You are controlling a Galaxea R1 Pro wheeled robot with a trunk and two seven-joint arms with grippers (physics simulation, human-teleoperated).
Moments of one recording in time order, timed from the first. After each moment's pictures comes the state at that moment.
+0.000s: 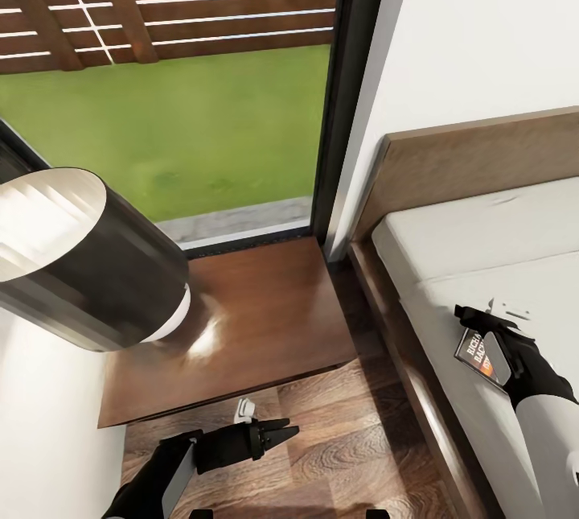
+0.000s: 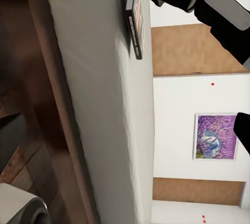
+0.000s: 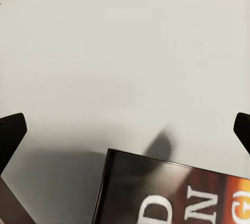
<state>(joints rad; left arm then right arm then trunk) -0.43 -0.06 -0.01 -0.66 0.21 0.36 -1.25 -0.80 -0.28 -0.31 -0.67 -0.13 0.25 -0.07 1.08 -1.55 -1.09</state>
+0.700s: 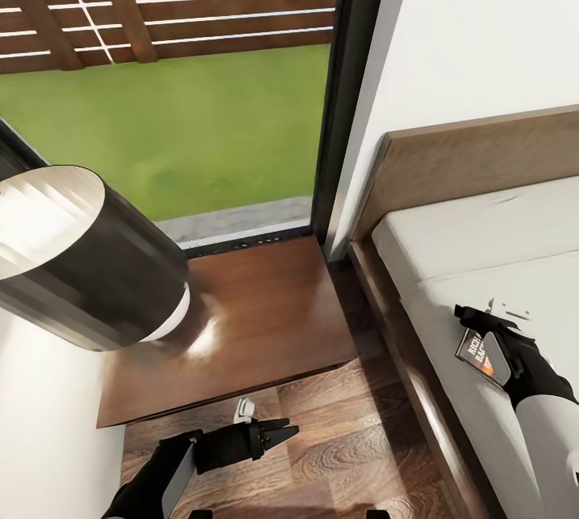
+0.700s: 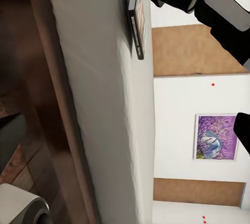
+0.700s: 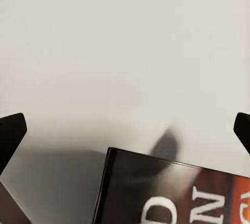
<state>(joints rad) -0.43 -0.06 -0.01 -0.66 0.21 0.36 -1.25 -0.80 -0.28 -0.31 -0.67 -0.13 0.25 -0.07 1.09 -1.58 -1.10</state>
